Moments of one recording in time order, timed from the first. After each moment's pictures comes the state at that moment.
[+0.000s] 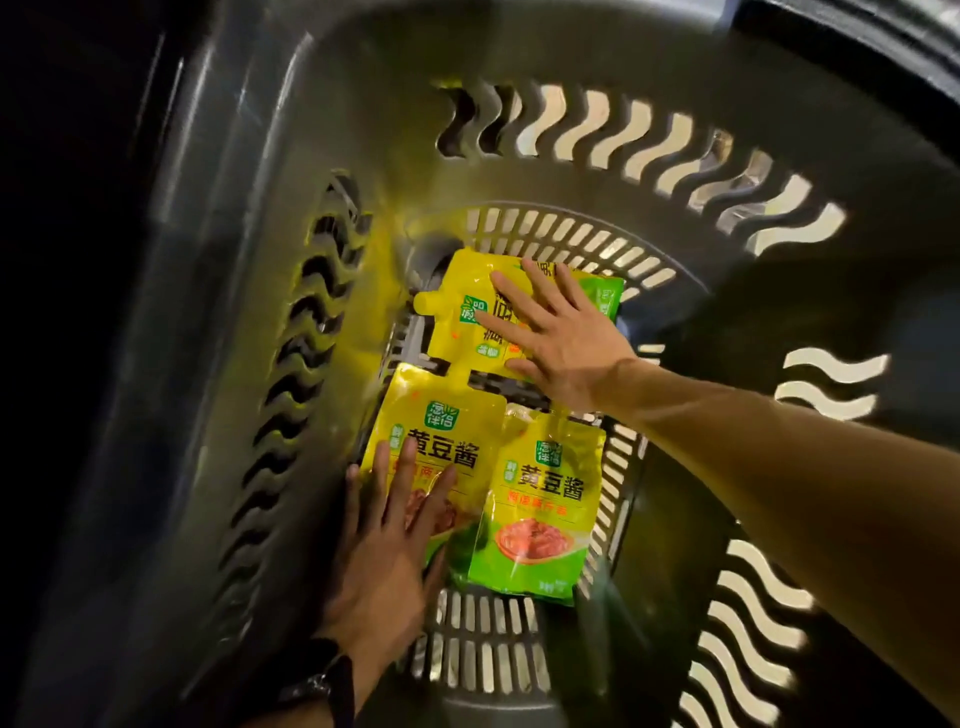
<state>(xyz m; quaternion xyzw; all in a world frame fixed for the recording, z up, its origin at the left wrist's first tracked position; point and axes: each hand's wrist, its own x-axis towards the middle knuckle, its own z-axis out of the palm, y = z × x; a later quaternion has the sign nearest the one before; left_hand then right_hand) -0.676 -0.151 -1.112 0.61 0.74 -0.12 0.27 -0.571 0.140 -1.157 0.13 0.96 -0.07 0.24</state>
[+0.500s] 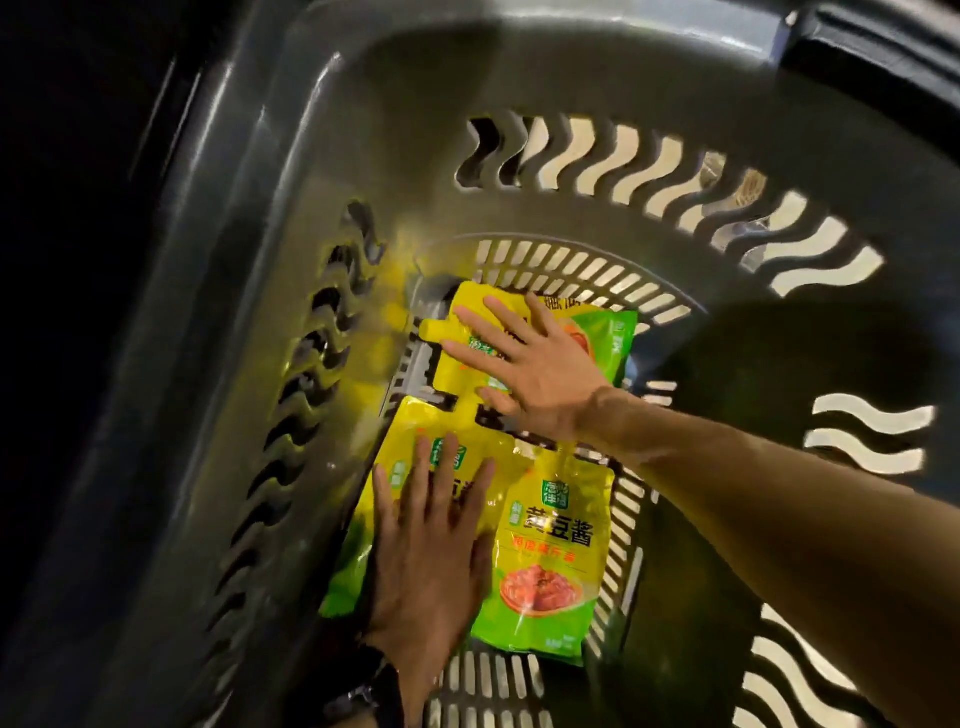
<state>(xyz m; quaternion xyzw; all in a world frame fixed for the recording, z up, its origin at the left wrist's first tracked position) -0.659 -0.096 -1.124 0.58 0.77 -0.07 0.26 -0.604 0.133 -1.166 0.12 0.97 -0.10 0.21</state>
